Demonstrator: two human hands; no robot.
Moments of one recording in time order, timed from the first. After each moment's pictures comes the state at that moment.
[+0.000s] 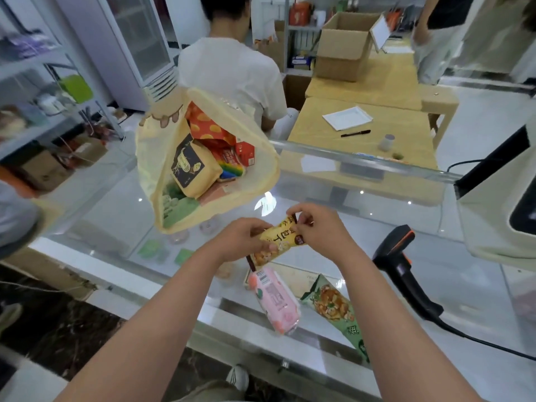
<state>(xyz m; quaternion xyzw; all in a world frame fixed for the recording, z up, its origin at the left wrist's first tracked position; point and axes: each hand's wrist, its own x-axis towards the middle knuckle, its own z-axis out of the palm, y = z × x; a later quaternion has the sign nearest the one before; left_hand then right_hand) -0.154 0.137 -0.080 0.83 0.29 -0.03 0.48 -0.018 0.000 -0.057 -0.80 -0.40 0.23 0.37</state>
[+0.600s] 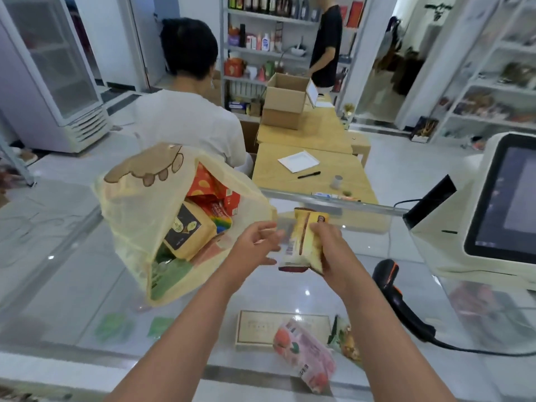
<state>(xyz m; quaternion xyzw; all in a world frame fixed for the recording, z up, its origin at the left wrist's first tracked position) -0.134 0.175 -0.023 0.63 0.19 0.11 0.74 -0.055 0.042 0.010 -0.64 -0.01 0.31 0.70</state>
